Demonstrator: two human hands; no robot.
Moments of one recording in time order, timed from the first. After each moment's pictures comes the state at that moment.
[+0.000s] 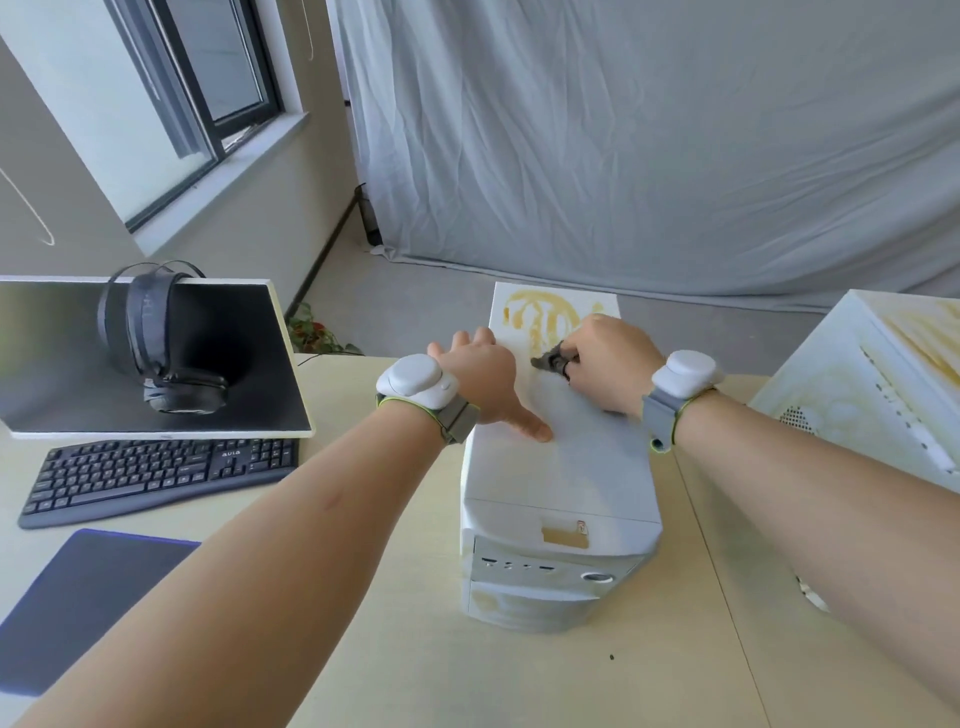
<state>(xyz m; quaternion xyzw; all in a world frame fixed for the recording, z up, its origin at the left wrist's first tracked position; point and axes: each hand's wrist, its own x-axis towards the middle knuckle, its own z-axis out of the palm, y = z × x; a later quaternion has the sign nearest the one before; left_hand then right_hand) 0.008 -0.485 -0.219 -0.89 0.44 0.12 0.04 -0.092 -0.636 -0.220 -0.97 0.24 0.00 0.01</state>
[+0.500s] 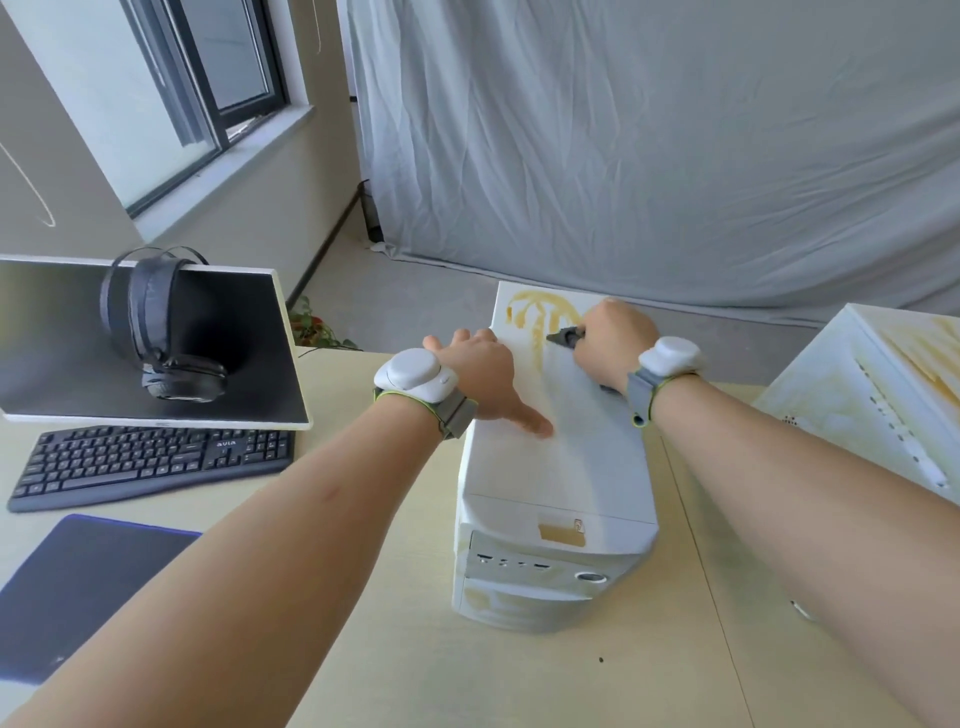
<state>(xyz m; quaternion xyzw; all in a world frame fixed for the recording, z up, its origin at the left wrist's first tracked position) 0.013 -0.478 -0.220 -0.89 0.44 0.12 0.02 -0.069 -0.654 -0.222 -0.95 0.31 -0.04 0.00</state>
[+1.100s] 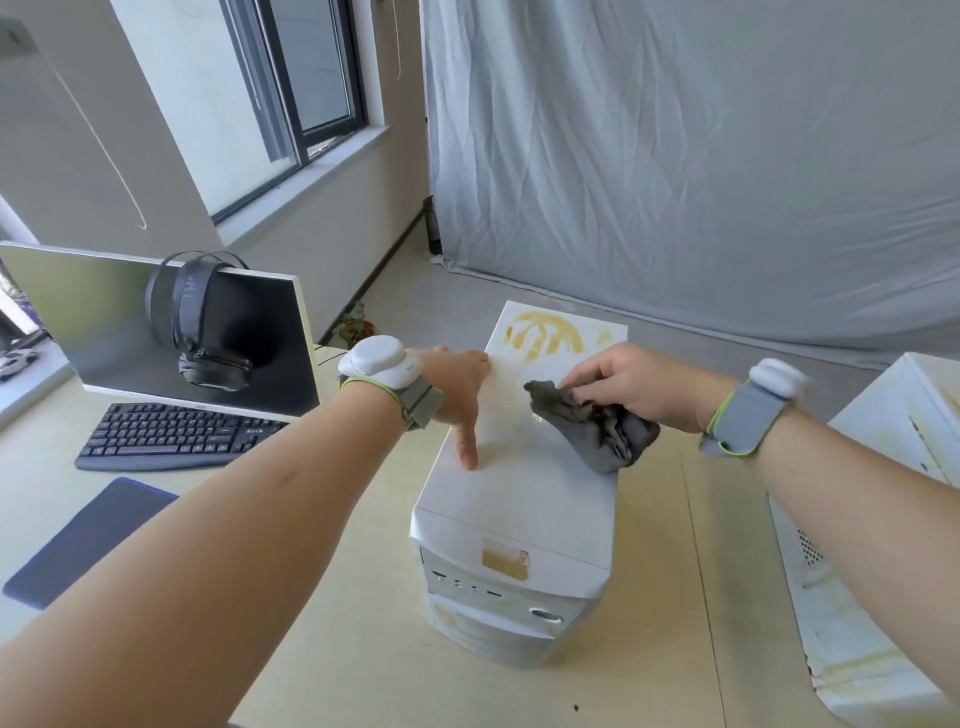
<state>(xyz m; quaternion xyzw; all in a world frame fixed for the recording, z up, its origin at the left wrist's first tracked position) 0.018 -0.486 -0.198 -0.89 0.39 0.23 0.11 -0.123 -0.683 -0.185 -0.90 0.09 0.11 0.40</state>
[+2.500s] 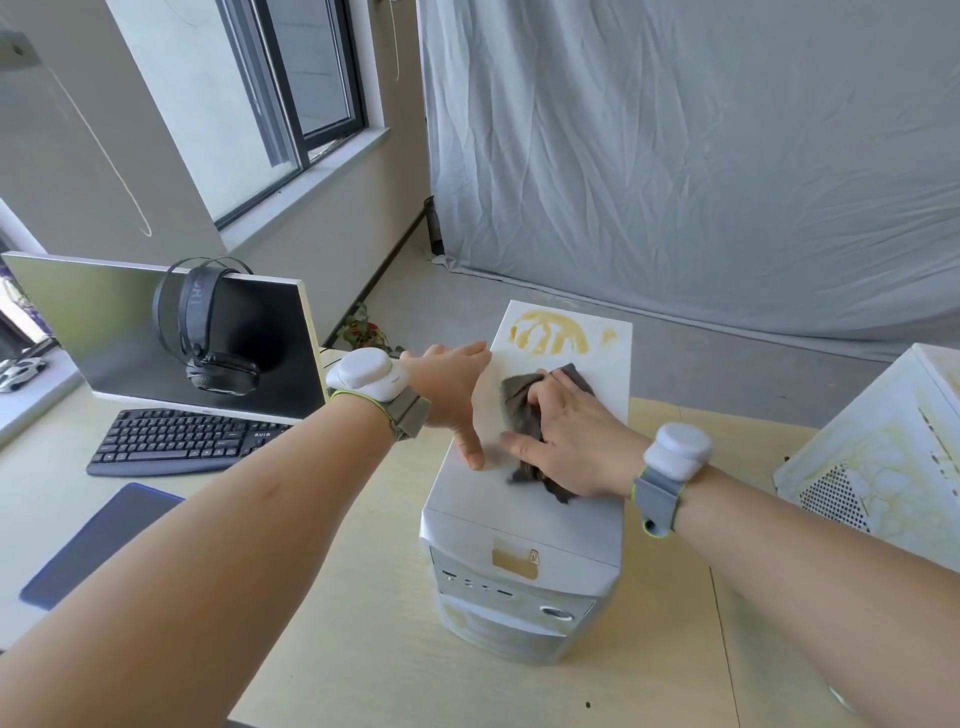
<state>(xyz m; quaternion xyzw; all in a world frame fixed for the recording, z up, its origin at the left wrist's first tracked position) 0.018 -0.470 -0.197 -0.89 0.41 0.20 0.07 -0.119 -0.618 -0.242 -0.98 0.06 0.06 0.17</state>
